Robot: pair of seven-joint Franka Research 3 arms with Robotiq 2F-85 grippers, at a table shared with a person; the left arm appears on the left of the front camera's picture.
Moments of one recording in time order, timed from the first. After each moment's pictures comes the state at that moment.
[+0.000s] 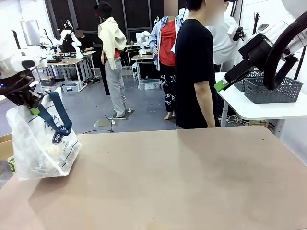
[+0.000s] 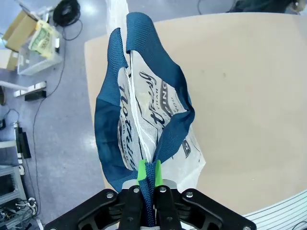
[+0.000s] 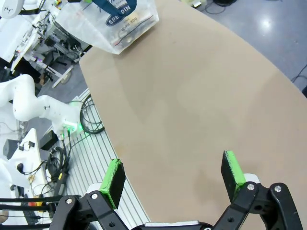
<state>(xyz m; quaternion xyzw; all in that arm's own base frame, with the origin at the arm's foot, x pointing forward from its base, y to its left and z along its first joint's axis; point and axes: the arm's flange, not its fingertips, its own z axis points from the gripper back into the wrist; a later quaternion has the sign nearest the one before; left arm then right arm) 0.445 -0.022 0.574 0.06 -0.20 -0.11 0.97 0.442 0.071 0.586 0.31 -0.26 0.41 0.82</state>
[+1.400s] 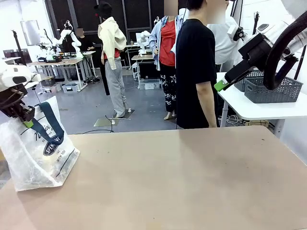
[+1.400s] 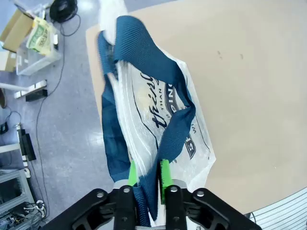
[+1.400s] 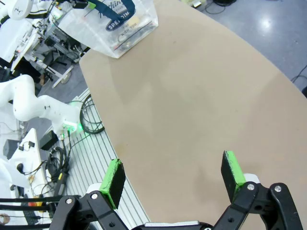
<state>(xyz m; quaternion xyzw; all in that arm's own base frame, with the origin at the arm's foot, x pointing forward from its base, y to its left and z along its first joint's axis) 0.445 0.012 0.535 0.07 -0.17 -0.14 0.97 0.442 0.071 0.586 0.31 -0.26 0.41 0.82</state>
